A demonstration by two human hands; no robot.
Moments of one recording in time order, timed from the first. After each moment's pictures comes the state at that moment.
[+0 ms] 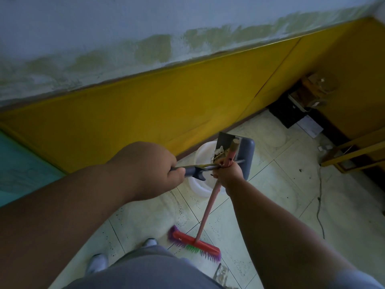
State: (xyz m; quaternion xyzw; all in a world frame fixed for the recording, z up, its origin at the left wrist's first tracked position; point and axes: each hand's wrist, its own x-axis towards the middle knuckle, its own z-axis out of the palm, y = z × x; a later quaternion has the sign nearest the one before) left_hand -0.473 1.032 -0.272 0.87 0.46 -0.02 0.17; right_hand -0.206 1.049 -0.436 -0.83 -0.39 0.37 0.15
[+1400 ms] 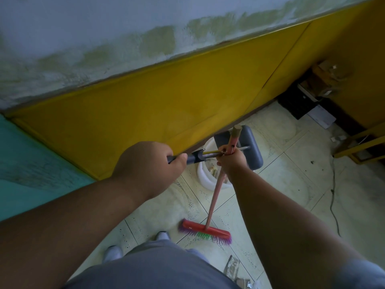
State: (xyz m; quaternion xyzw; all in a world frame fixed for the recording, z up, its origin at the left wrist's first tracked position) left_hand -0.479 1.007 -0.304 0.78 0.56 0.19 0.19; right_hand -0.229 1.048 -0.423 -0.81 -0.33 0.40 0.27
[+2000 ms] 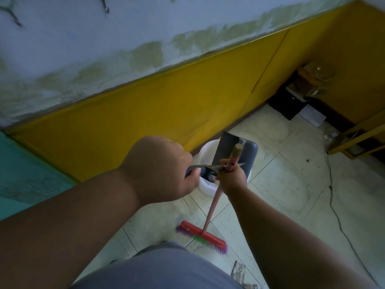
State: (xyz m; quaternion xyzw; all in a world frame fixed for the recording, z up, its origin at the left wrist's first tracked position) left_hand -0.464 1.003 -0.260 0.93 0.30 0.20 0.01; right_hand -0.235 0.990 -0.415 -0.81 -0.31 0.37 0.34
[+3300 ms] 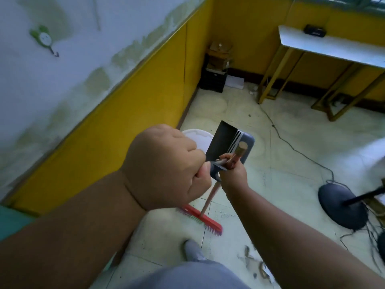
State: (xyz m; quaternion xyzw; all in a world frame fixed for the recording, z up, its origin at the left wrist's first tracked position) left_hand -0.531 0.971 -0.197 0.94 -0.04 0.34 -0.02; right_hand -0.355 0.874 -0.354 -0.80 -0.06 0.26 0.54
